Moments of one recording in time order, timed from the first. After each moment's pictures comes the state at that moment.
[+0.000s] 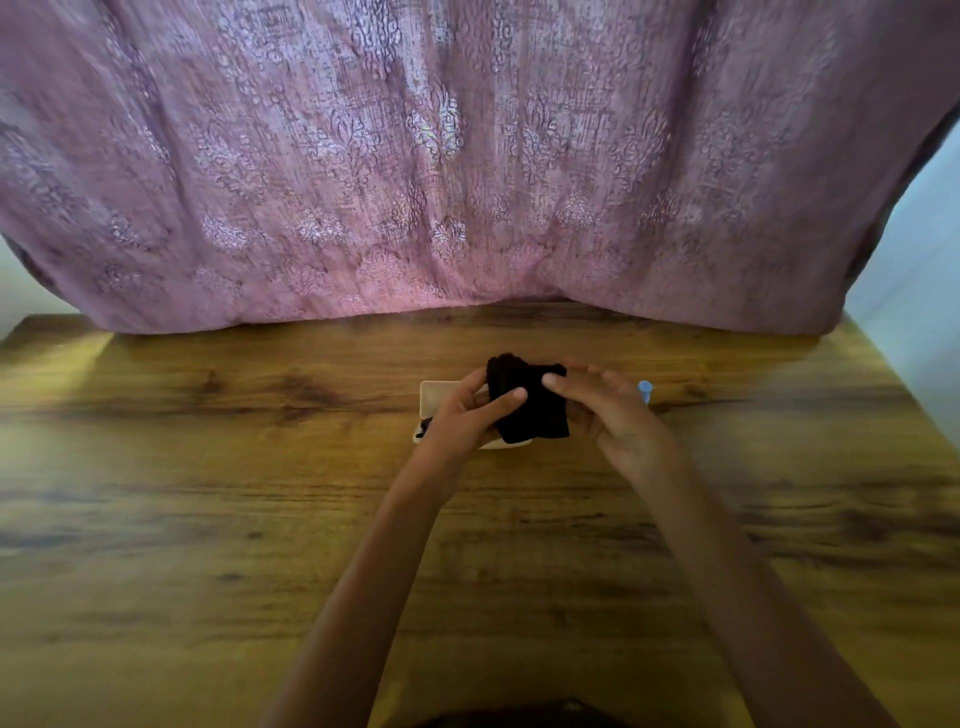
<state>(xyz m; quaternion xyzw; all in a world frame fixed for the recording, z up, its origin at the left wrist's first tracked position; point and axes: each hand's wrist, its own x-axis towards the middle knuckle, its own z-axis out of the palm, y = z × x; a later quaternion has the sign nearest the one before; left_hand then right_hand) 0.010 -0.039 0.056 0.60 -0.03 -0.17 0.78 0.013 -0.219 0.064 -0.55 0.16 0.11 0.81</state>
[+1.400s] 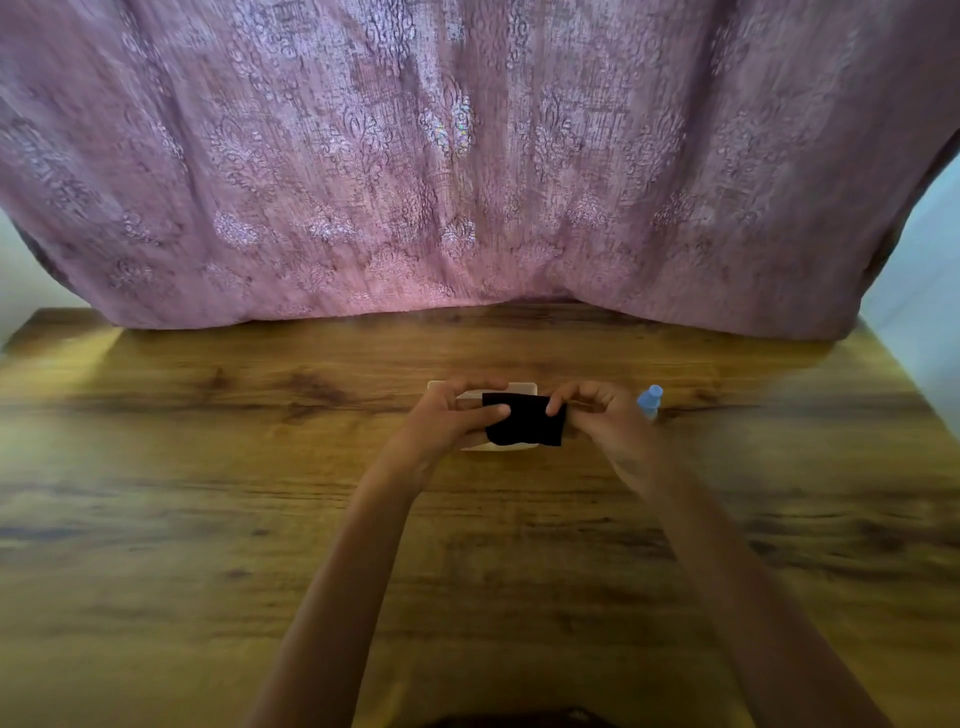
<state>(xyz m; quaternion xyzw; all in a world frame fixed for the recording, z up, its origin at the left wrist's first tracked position) 0.019 -0.010 0.062 0.66 0.02 -0.21 0.72 0.010 -0.217 0.048 -0.71 0.00 0.10 0.70</state>
